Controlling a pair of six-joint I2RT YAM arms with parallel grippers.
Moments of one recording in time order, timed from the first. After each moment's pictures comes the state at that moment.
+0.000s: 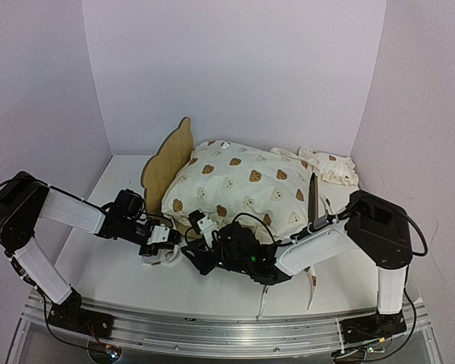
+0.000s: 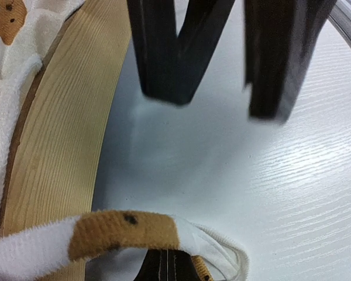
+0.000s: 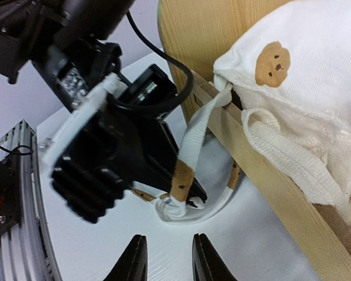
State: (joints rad) left arm -0.50 1.60 0.63 0.08 0.66 1.15; right arm 1.19 2.03 1.07 0.60 0.12 0.33
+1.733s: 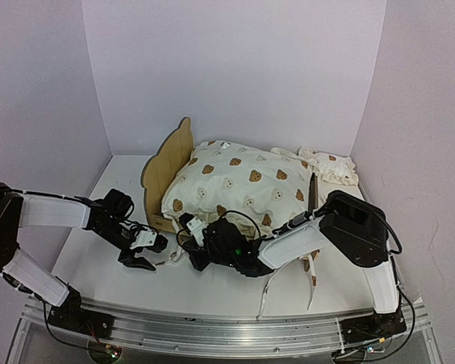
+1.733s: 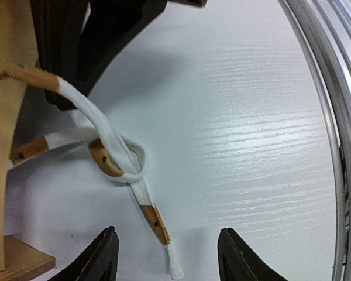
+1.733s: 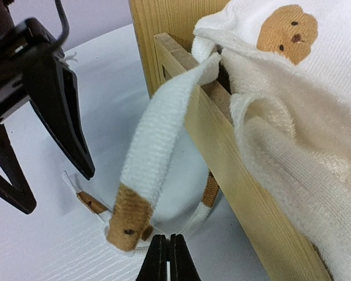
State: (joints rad) left arm -0.44 1.43 0.66 -0.45 0.61 1.20; right arm 1.15 2.20 1.24 0.50 0.11 0.16
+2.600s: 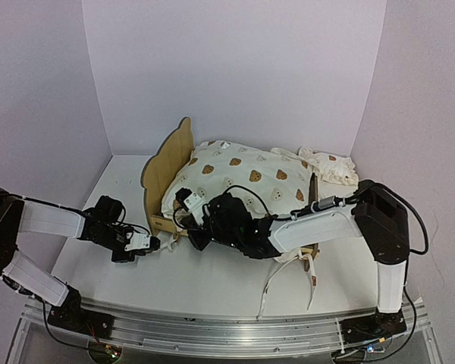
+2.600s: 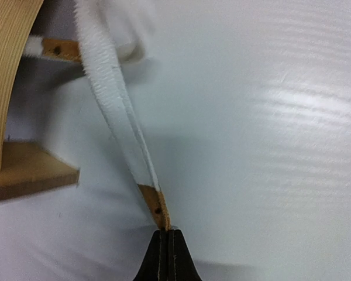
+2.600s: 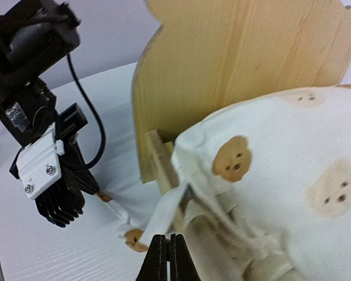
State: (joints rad) left arm -0.37 1.41 0.52 -0.21 0.31 1.18; right arm 1.13 2.04 1.30 0.36 0.16 0.00
